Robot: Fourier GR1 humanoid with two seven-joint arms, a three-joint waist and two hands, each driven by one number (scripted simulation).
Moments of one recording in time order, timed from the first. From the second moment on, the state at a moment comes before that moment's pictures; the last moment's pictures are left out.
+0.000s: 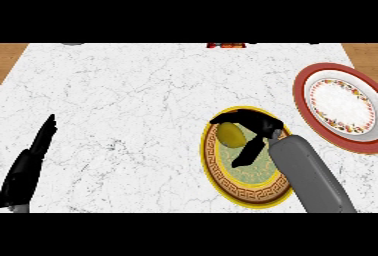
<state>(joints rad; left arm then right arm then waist) 0.07 0.40 0.02 -1.47 -0.08 0.10 -0.13 -0.54 -0.21 0.29 -1.05 0.39 0.59 0.05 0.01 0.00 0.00</state>
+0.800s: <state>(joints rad) 0.13 0.37 0.08 -1.50 -0.10 0.09 -0.14 -0.45 -0.67 0.05 -0.89 0.53 0.46 -0.18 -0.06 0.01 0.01</state>
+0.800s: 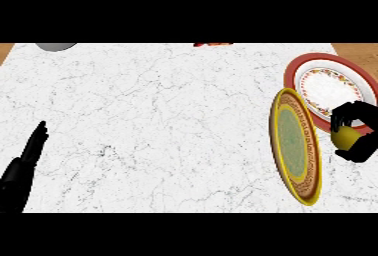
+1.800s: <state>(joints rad) 0.11 0.36 0.05 -1.51 -0.10 0.06 -0.15 -0.43 -1.14 -0.42 -0.46 0.41 0.07 -0.83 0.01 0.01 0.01</state>
